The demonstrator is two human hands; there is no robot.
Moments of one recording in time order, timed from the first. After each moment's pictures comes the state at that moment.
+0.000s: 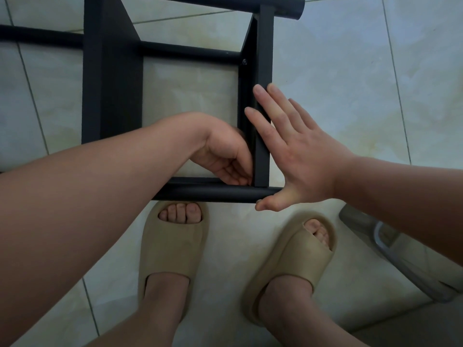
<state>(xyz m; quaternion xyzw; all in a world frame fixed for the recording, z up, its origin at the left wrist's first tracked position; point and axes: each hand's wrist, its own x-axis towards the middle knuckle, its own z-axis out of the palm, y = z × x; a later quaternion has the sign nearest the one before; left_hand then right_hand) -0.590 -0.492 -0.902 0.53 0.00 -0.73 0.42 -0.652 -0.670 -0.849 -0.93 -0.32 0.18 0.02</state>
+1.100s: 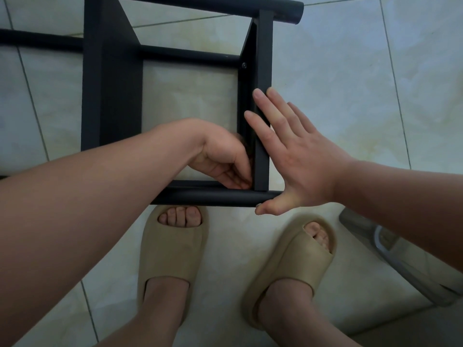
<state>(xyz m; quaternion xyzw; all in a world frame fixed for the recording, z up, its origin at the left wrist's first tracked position) -0.593 -0.490 -0.900 0.52 0.01 -0.73 0.45 -0.652 -0.671 -0.851 -0.93 -0.31 0.18 0.02</state>
